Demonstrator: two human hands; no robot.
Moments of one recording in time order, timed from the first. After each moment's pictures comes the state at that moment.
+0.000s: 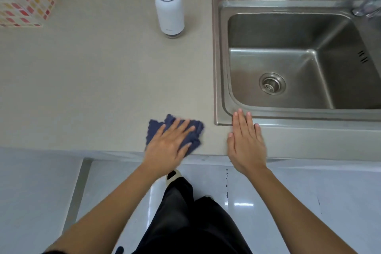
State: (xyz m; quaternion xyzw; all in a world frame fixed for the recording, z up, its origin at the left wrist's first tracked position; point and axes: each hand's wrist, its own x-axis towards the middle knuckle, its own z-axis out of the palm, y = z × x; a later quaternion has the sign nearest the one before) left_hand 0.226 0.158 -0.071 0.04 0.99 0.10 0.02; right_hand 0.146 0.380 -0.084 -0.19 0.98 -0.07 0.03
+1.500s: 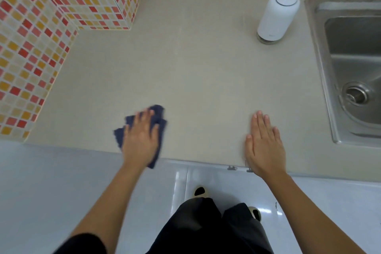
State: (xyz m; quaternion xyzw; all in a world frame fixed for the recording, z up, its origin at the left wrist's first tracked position) left_hand 0.308 -0.147 -0.073 -0.25 0.97 0.08 -0.02; right_hand 0.202 0.144 -0.083 -0.19 0.97 -0.10 0.07
